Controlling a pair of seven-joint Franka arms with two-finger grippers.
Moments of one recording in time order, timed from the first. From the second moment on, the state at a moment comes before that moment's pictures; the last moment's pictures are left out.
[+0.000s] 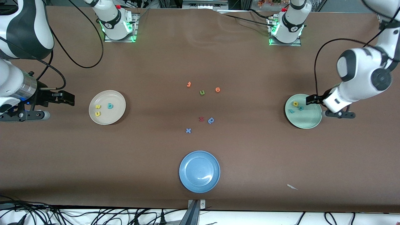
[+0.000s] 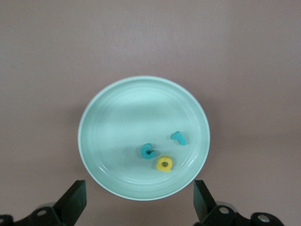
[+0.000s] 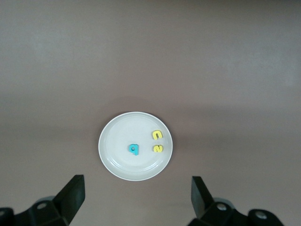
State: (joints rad) left arm -0.10 0.13 0.18 -2.14 -0.08 2.18 0.19; right arm -0.01 0.26 0.09 -1.48 -0.09 1.66 0.03
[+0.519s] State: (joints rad) left arm -0.10 -0.05 0.17 -1.86 0.01 1.77 0.19; right arm -0.01 0.26 0.09 -1.48 -0.09 1.66 0.09
